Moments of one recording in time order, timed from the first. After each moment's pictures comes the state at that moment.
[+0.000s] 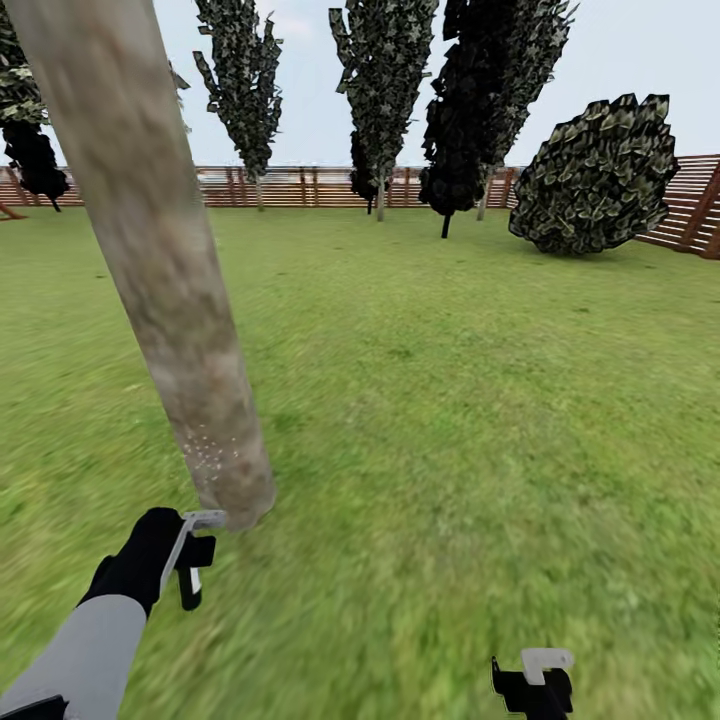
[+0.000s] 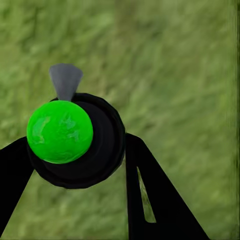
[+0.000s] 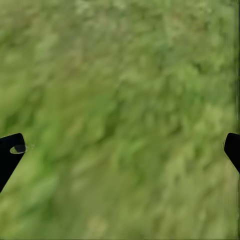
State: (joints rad) left arm -0.71 0.07 0.28 -0.70 -0.31 0.88 -0.15; right arm -0.46 -0.07 0.22 -0.07 -0.11 -0.45 -0.19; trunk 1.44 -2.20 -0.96
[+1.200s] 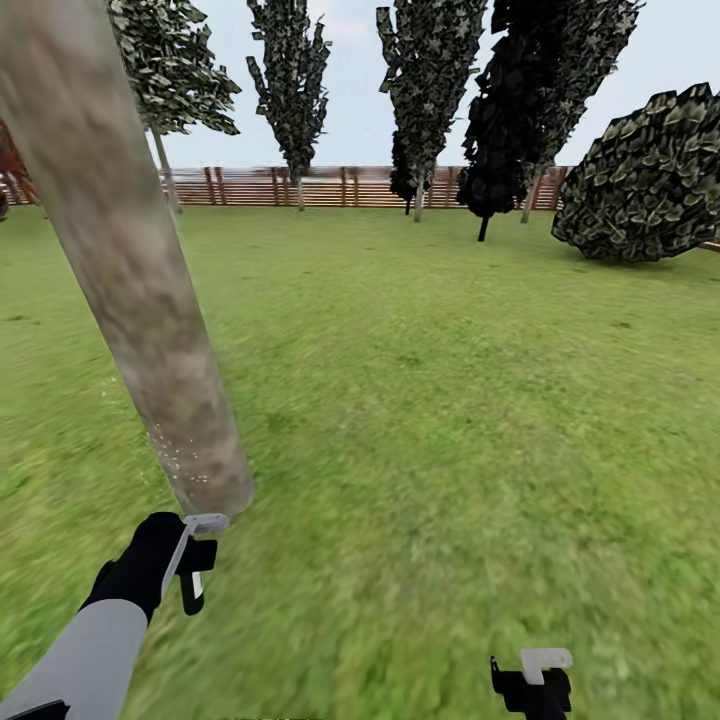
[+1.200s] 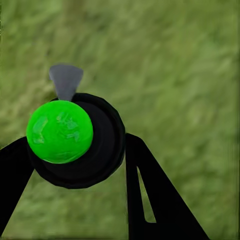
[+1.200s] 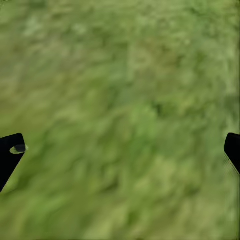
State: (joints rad) left arm -0.70 0.07 0.29 -0.70 -0.31 0.87 -0.14; right arm -0.46 -0.07 0.22 -0.07 -0.11 -0.45 -0.19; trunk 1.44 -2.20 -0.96
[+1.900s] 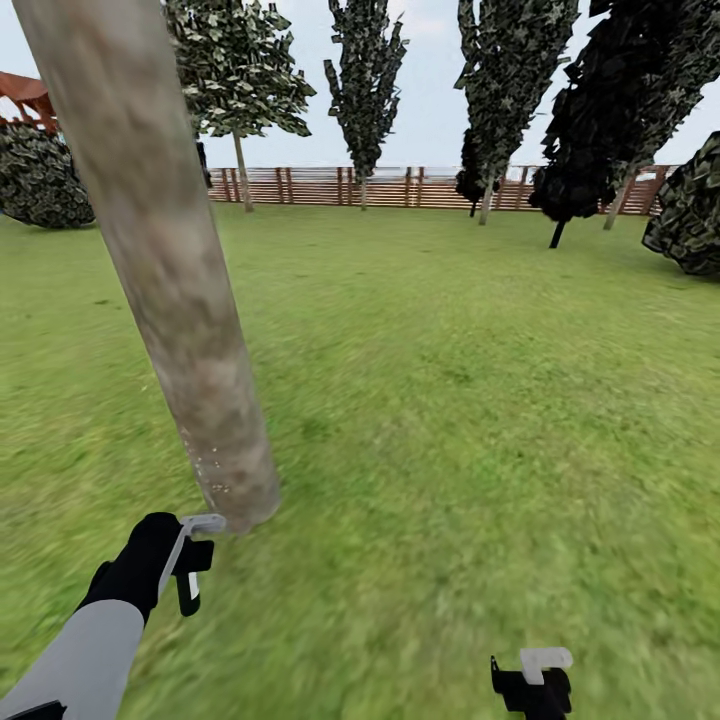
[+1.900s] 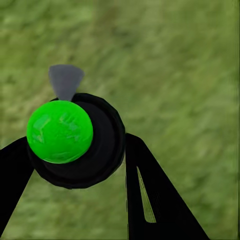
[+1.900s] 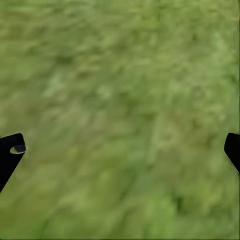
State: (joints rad) left arm -0.70 0.08 0.29 -0.70 -0.31 0.87 -0.14; right arm -0.46 -0.07 0.22 -0.07 -0.11 -0.45 -0.19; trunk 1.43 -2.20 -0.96
